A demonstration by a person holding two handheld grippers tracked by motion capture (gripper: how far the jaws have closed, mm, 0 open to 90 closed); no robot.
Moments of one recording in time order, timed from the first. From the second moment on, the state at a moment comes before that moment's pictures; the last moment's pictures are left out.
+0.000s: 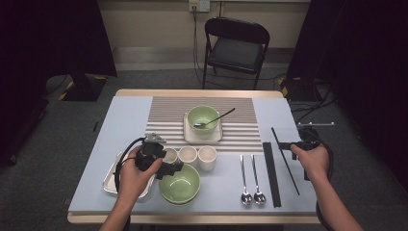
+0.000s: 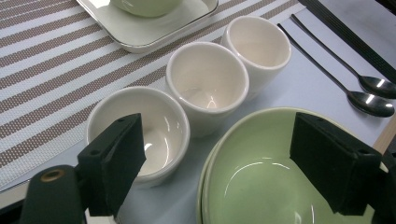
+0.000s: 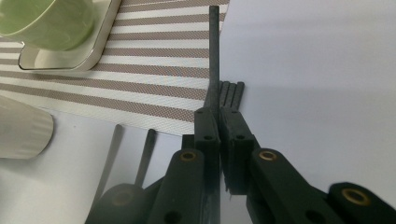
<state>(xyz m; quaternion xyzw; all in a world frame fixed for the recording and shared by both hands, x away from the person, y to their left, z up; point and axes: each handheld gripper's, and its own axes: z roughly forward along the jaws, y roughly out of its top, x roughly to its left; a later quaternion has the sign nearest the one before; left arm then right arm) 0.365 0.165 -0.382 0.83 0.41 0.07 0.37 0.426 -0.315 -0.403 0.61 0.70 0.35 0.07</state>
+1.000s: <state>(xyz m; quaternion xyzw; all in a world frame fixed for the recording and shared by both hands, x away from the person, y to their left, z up) 0.378 0.136 -0.369 0.84 0.39 0.05 0.36 0.429 -0.278 -0.382 0.58 0.73 0.36 0.08</state>
